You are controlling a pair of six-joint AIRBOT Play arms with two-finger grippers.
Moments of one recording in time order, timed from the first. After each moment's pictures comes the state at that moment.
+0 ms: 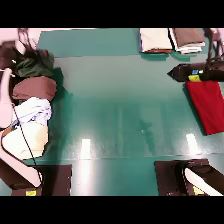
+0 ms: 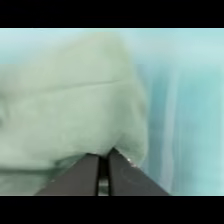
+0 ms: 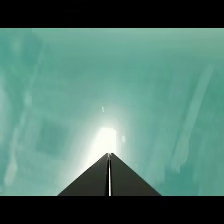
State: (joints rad) left arm 0.07 -1.82 2.00 1.60 -0.85 -1.56; right arm 0.03 -0.95 1.23 -1.15 1.10 1.45
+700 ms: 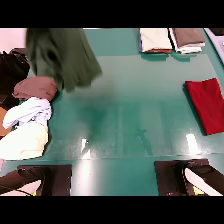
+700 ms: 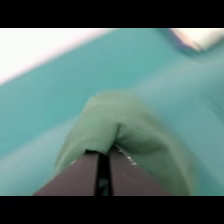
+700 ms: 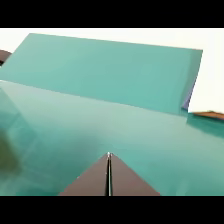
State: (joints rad) left arm -0.49 -1.24 1.96 1.59 -1.15 -1.36; right arm 0.03 -0.94 1.64 -1.15 1.10 1.45
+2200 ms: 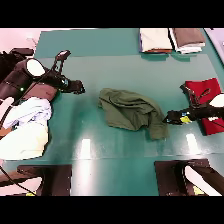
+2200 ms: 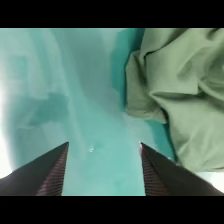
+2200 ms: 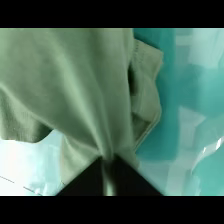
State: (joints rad) left arm -0.25 -1.36 1.27 1.15 -1.05 -1.45; right arm -0.17 -0.94 0.67 -1.06 1.27 1.32
